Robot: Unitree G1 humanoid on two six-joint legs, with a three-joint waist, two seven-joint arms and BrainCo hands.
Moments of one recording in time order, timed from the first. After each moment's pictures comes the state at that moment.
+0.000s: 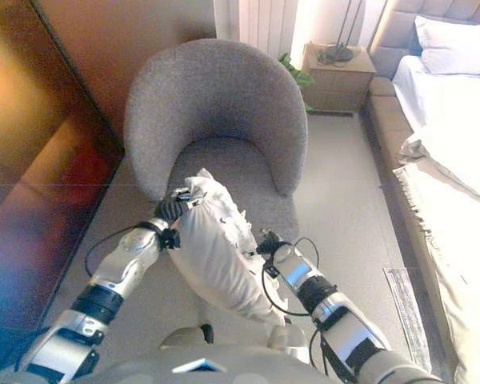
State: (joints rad) left arm -0.19 0.38 -0.34 0.29 -0.45 0.13 0.03; right arm -0.33 -0.19 0.60 0.61 0.03 0.53 -0.05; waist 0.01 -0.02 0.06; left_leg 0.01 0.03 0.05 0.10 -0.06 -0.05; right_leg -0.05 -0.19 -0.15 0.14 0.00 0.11
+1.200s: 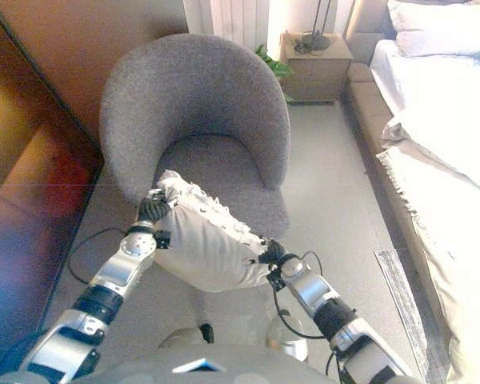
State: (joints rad) left arm -0.19 0.36 -0.33 0.39 -0.17 0.13 0.38; right arm -0.15 -0.29 0.61 0.32 0.10 0.54 -0.05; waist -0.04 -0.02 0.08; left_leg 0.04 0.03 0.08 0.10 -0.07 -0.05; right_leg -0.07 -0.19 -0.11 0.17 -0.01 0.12
